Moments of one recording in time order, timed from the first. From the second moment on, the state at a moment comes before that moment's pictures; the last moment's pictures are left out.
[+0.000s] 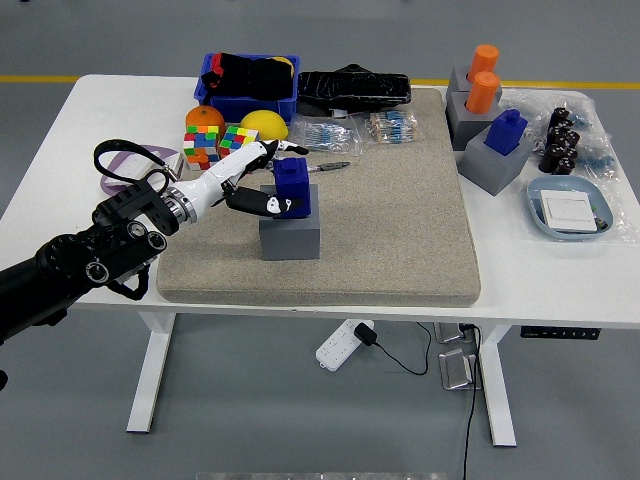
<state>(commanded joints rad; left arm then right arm) -0.95 0.23 -0.19 -0.67 0.82 0.07 -0.44 -0.07 -0.29 1.35 0.21 -1.33 0.09 -0.09</state>
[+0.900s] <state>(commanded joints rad) -0.96 0.22 -0.14 -0.62 0.83 0.09 -0.46 -0.07 -0.29 1.33 0.21 -1.33 0.09 -0.09</state>
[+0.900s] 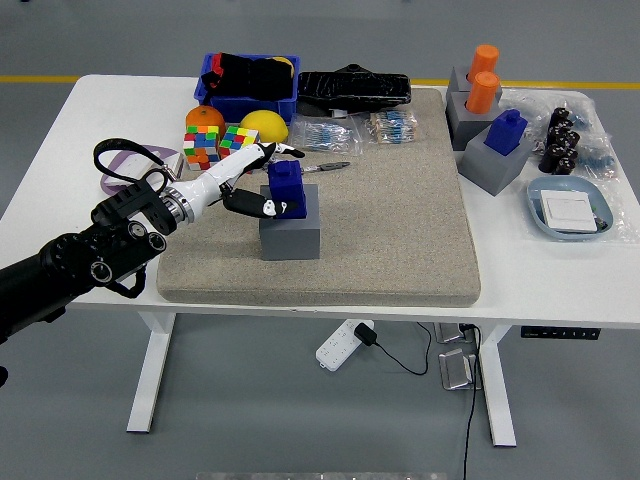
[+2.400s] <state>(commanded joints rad) -0.98 0.22 -0.11 -0.62 0.88 0.07 -0.45 -0.07 -0.29 1.35 0.21 -1.34 0.09 -0.09</state>
